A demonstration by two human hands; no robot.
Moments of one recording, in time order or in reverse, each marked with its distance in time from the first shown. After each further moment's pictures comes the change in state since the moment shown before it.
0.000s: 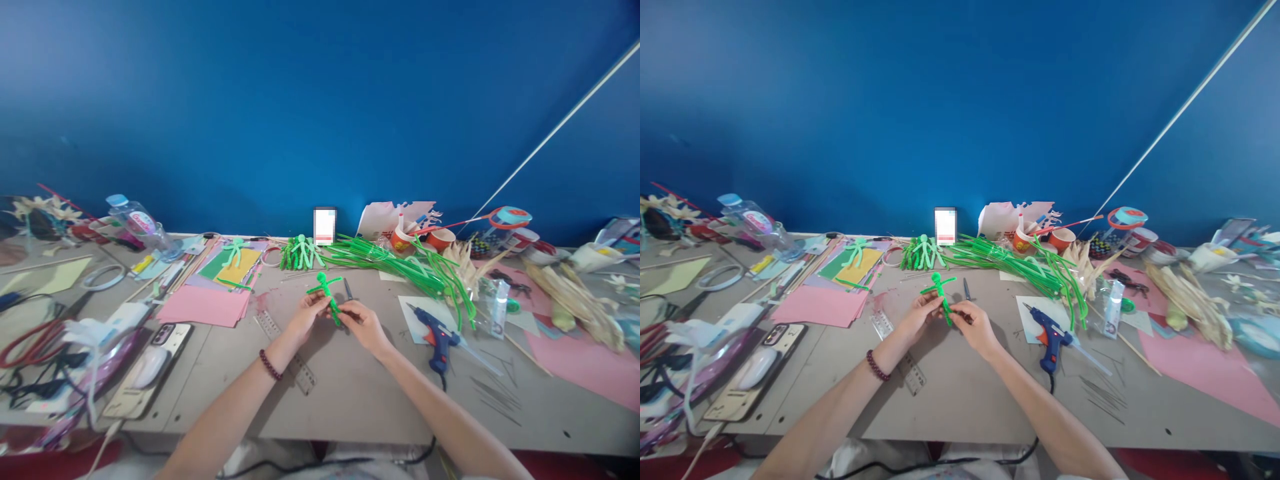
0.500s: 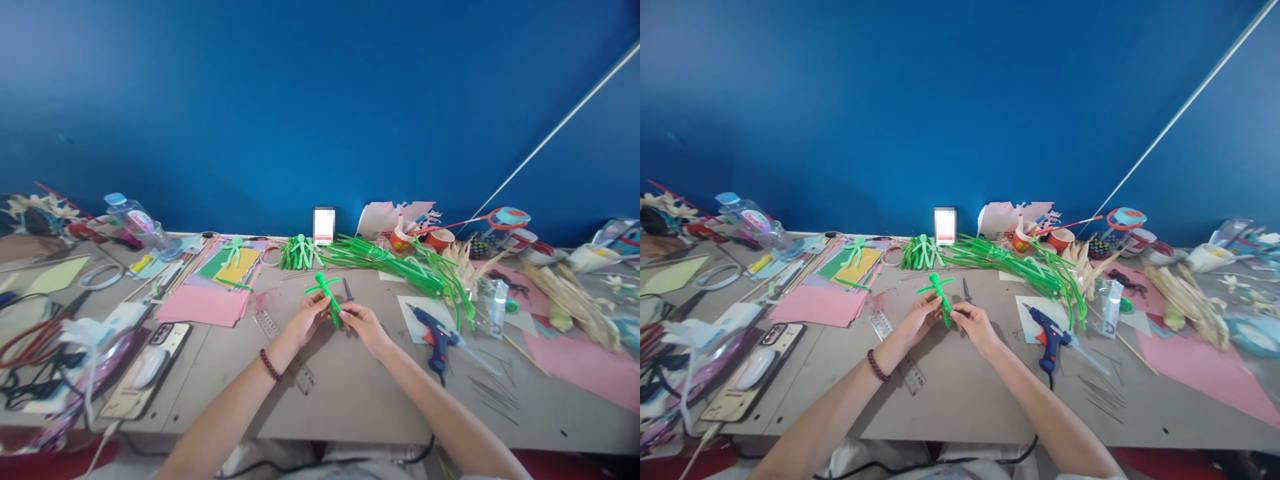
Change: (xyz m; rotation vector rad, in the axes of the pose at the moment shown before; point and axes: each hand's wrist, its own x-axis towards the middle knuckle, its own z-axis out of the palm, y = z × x) left_hand -0.007 0.004 0.004 -0.101 -0.118 -0.052; right_hand 0.002 -0.006 -0.001 0.255 -0.072 0.259
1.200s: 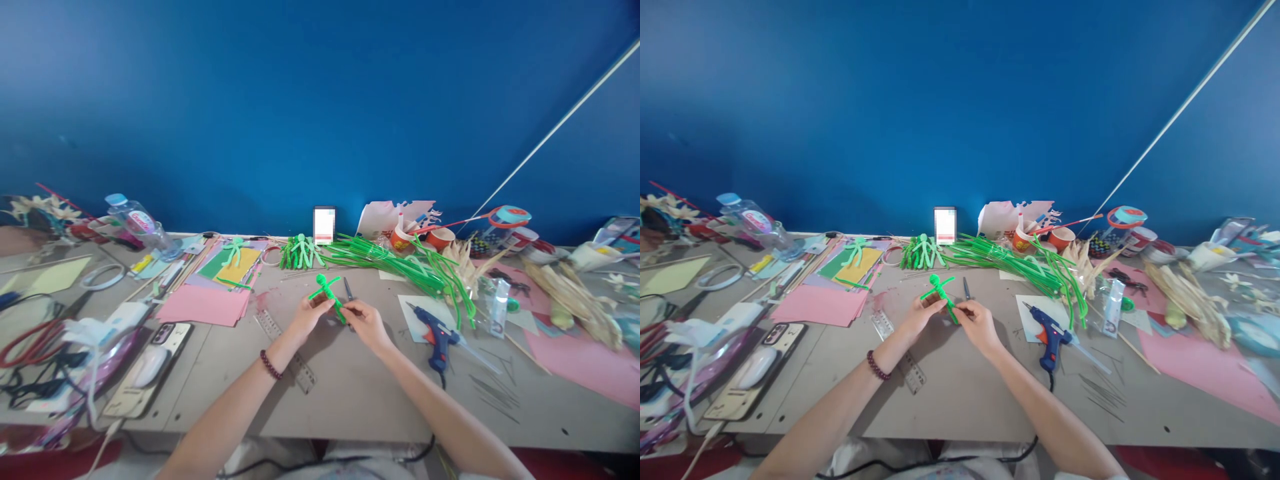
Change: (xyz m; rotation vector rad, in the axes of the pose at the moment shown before) left_hand 0.002 -0.001 0.000 0.243 0.111 0.123; right_hand -0.003 -0.005 0.001 -0.188 0.157 -0.085
